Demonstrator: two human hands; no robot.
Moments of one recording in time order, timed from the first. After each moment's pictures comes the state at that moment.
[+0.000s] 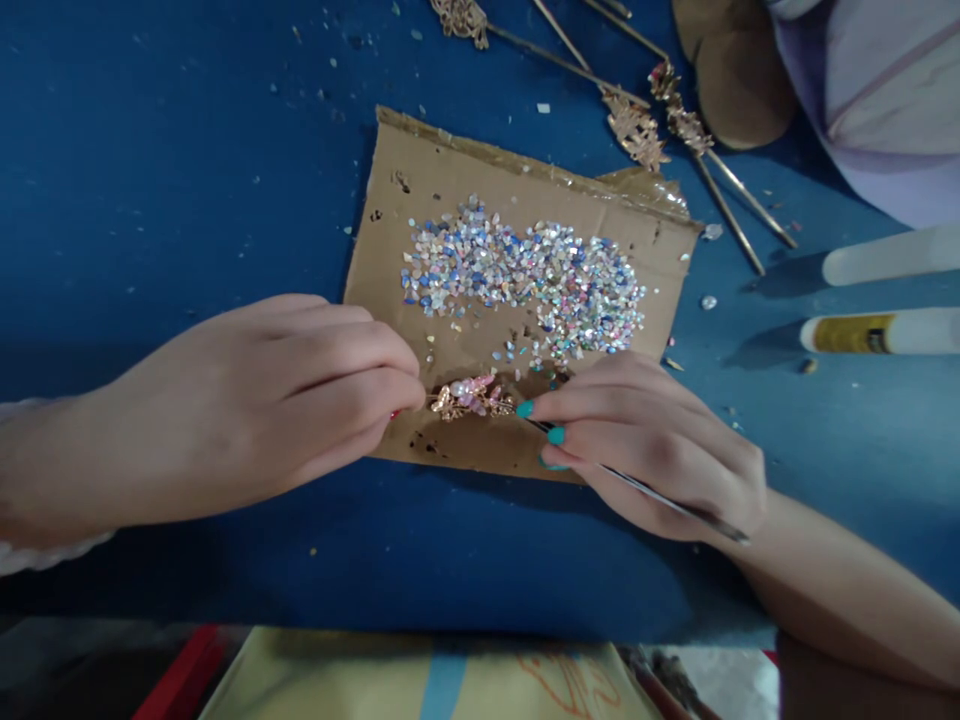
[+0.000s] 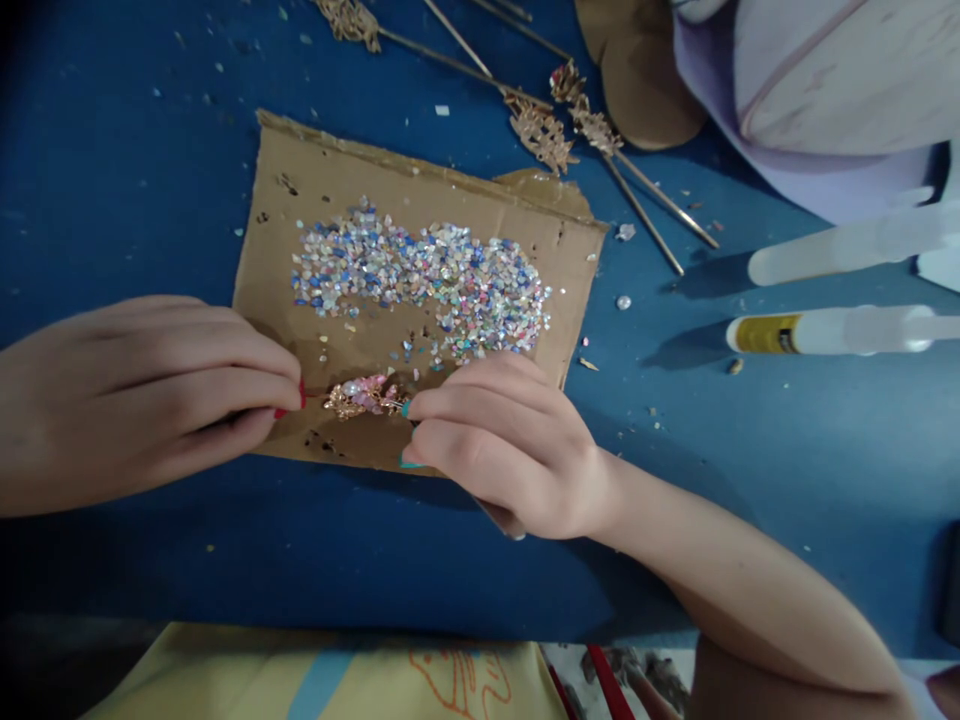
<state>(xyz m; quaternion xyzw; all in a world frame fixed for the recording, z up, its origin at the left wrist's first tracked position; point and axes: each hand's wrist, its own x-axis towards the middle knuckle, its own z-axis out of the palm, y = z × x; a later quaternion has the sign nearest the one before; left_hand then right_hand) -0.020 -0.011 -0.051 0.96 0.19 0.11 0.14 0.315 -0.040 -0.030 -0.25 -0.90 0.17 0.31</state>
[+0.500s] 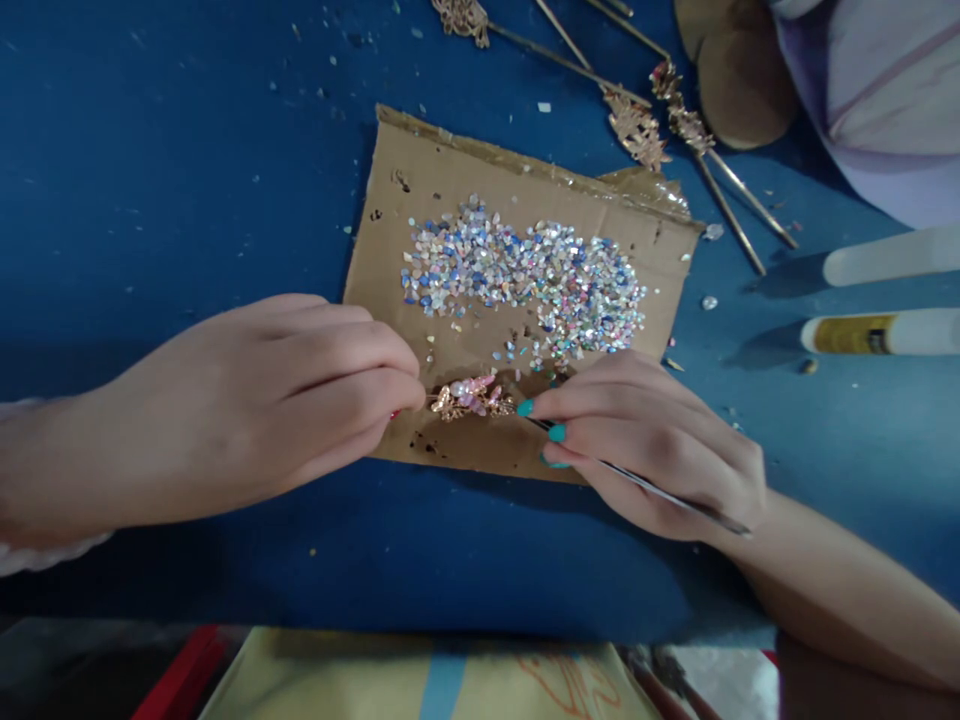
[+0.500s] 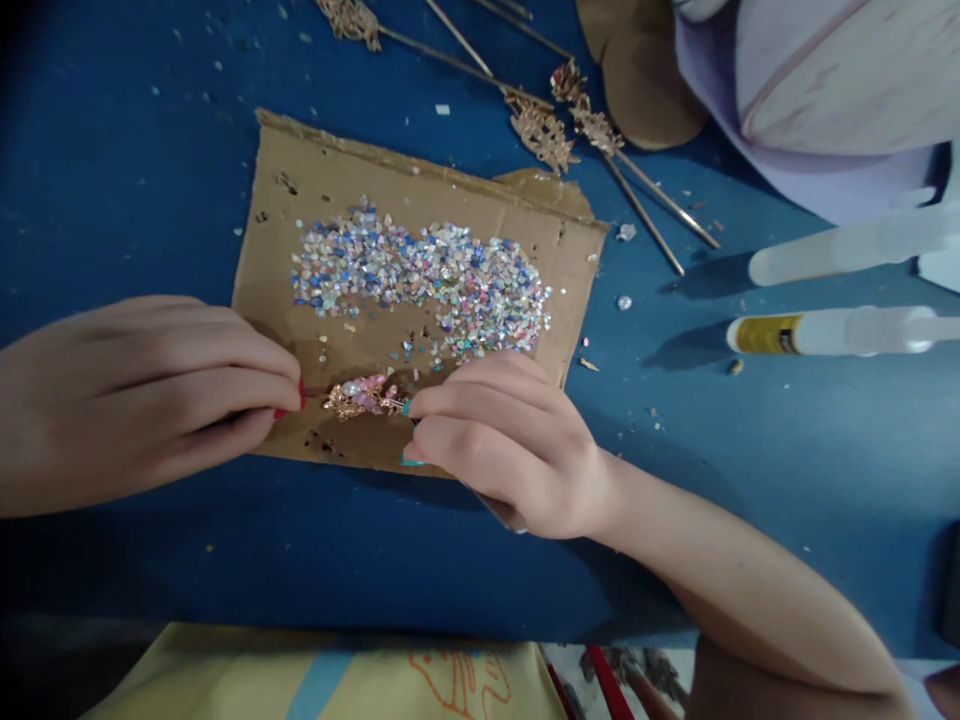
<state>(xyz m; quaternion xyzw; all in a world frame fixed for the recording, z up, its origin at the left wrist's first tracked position) -0.022 -0.010 -0.056 0.96 0.19 0.13 0.14 0.312 -0.040 -0.029 -0.25 -0.90 0.17 0.31</state>
